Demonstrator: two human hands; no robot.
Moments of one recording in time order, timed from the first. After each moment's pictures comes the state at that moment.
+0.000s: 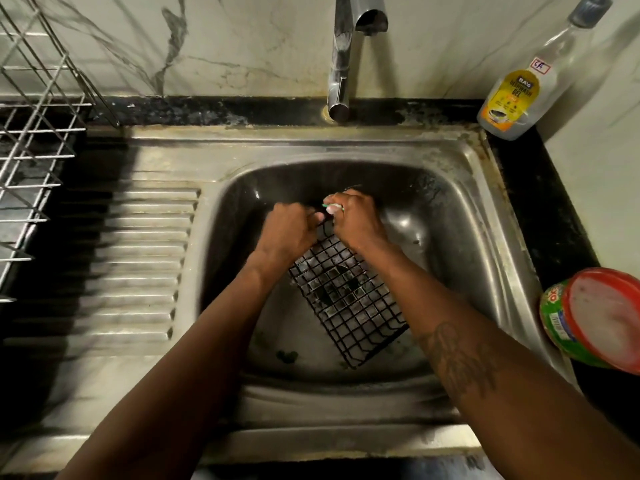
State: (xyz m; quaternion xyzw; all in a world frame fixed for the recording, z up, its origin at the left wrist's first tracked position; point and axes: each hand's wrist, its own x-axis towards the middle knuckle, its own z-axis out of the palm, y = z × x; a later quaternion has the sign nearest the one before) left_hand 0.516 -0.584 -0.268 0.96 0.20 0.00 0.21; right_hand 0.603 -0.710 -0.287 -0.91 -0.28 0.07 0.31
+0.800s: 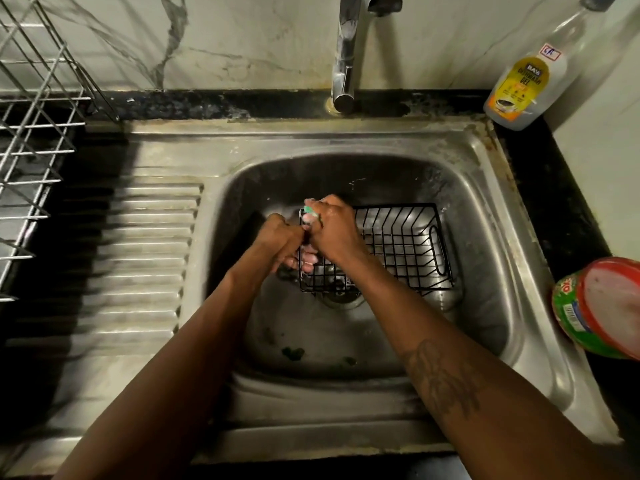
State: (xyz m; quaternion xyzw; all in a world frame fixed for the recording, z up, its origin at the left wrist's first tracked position) left_hand 0.504 -0.572 -0.284 0.66 0.40 -0.14 0.62; right_hand 0.563 -0.683 -0.301 -0.91 -0.31 0.06 0.27
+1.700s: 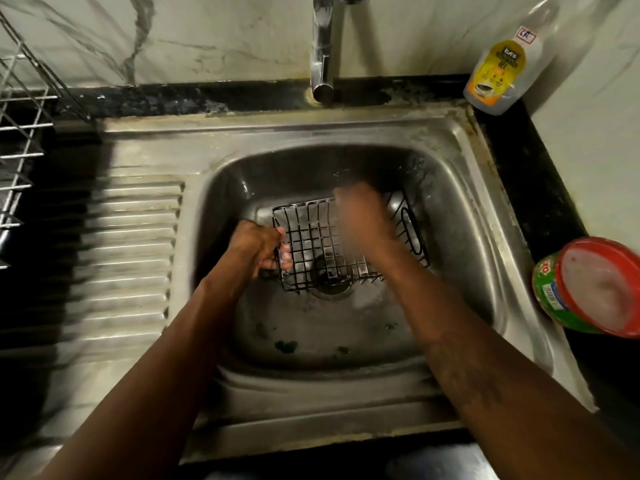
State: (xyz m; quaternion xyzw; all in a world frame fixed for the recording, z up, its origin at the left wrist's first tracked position) left_hand 0.486 -0.571 -0.279 0.62 0.47 -0.11 0.63; right_hand 0.589 -0.741 -0.288 -0.95 -0.27 0.03 0.18
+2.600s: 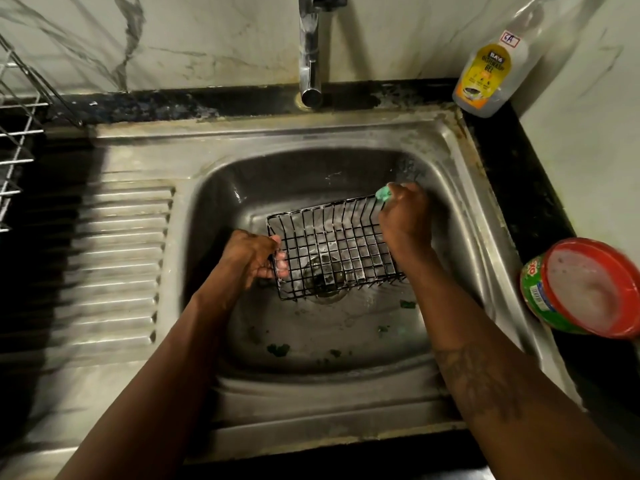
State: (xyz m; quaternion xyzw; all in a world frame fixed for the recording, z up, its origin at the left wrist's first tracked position) left_hand 0.478 -0.575 -0.284 0.61 0.46 -0.11 0.64; right_hand 0.617 -0.799 -0.292 -0.96 -0.05 -0.05 0.28
